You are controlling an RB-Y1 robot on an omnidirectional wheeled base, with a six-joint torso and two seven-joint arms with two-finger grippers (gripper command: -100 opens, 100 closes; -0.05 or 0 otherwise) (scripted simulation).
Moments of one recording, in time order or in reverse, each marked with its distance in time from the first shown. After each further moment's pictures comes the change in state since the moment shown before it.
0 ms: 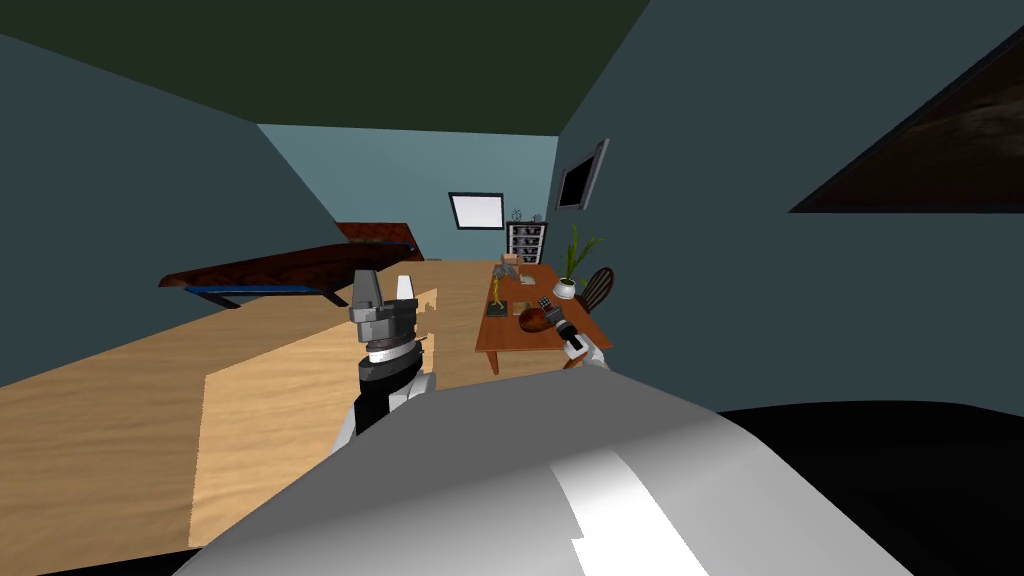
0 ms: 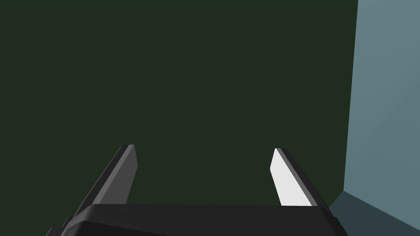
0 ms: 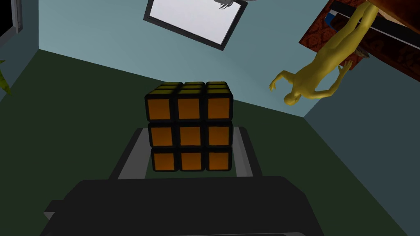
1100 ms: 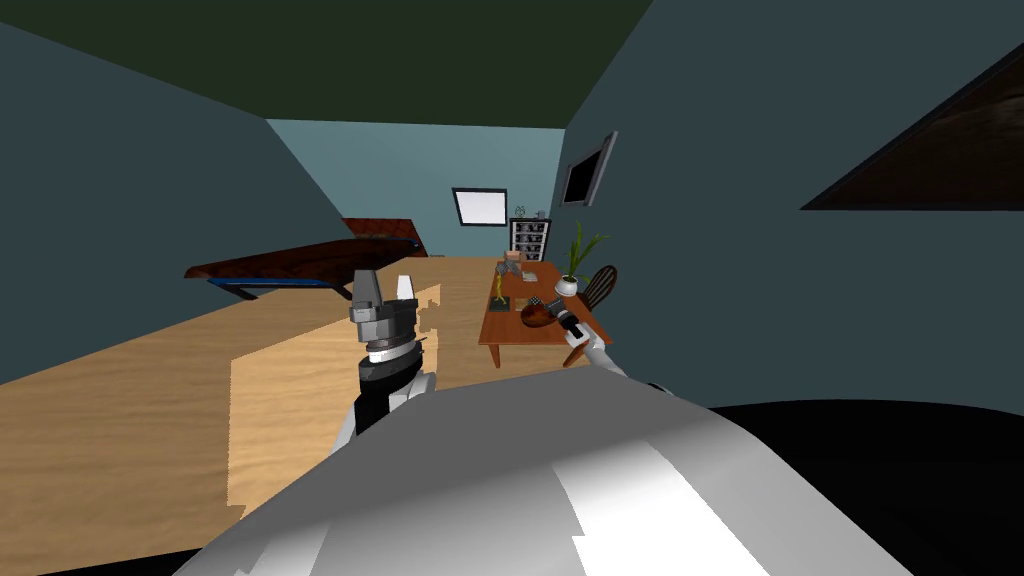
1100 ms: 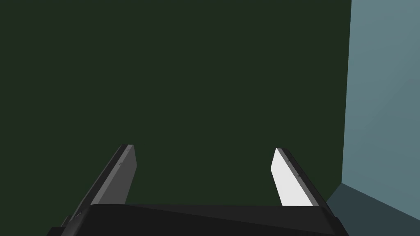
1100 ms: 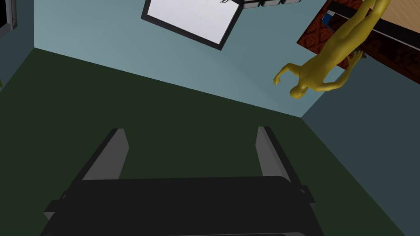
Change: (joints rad) left arm 0.000 0.000 0.000 0.000 0.000 0.000 0.000; right arm -0.074 -0.071 0.019 -0.040 0.002 0.100 -0.082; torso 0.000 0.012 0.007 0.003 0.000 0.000
